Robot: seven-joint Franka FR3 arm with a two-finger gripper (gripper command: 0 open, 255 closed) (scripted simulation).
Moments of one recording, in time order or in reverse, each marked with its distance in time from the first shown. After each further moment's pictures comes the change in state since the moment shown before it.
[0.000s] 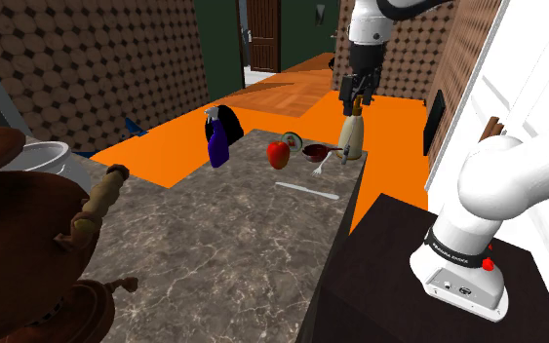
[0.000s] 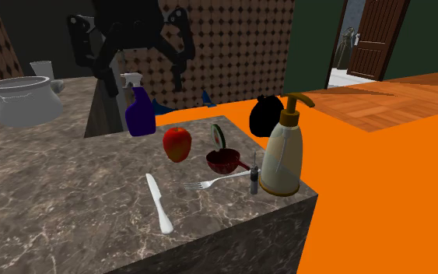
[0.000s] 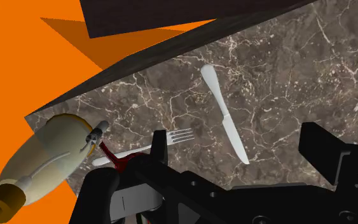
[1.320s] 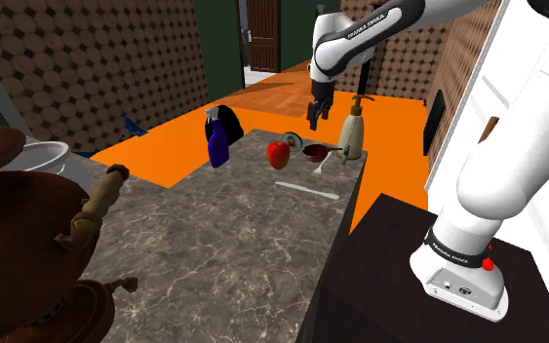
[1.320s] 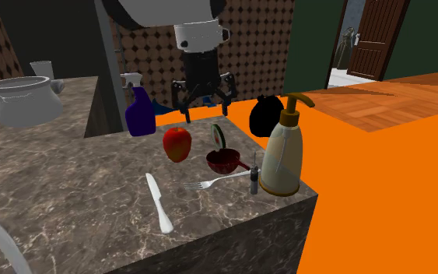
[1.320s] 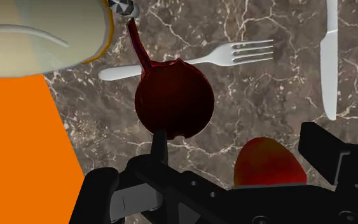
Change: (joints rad) arm -0.021 0.596 -0.190 0.165 -0.072 0.497 -0.341
